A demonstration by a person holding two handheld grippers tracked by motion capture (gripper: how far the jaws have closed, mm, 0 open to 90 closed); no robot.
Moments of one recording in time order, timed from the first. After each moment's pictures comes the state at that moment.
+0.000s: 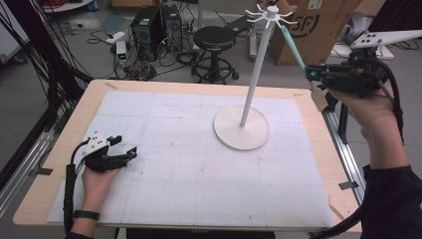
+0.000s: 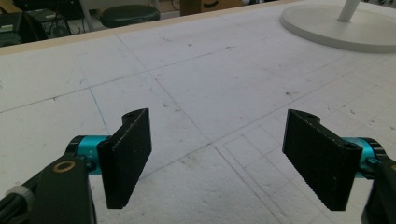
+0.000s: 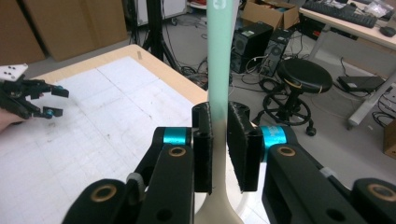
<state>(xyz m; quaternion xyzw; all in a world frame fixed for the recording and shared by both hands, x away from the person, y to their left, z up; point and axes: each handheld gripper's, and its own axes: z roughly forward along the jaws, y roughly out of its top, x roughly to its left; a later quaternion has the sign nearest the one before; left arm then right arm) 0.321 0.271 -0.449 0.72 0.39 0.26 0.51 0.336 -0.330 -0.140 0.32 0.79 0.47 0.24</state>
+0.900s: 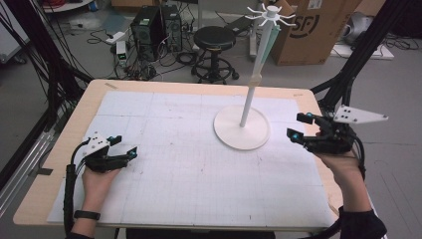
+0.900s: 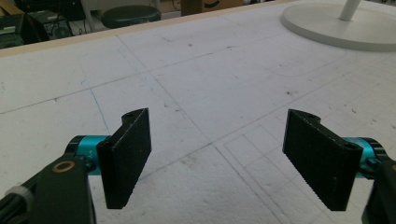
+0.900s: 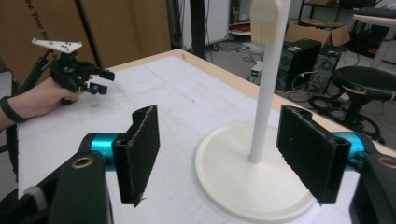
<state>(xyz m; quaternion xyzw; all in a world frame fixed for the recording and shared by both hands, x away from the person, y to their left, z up) 0.321 0.271 -0.449 0.72 0.39 0.26 0.51 0.305 -0.350 -0.294 0.28 0.75 0.57 0.17</state>
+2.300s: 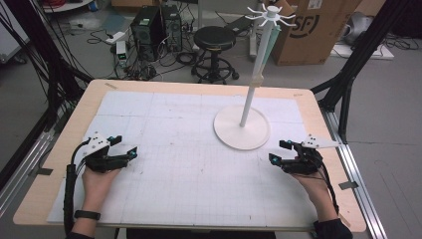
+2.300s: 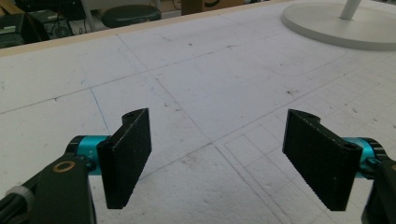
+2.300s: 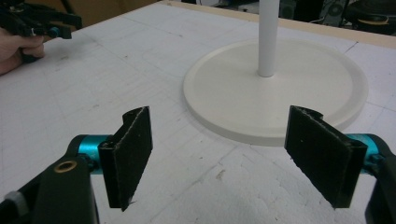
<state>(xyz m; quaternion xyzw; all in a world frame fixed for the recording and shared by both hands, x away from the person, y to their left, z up) 0.321 0.270 -0.449 0.72 0.39 0.26 0.51 0.321 -0.343 -0.417 0.34 0.76 0.54 0.14</state>
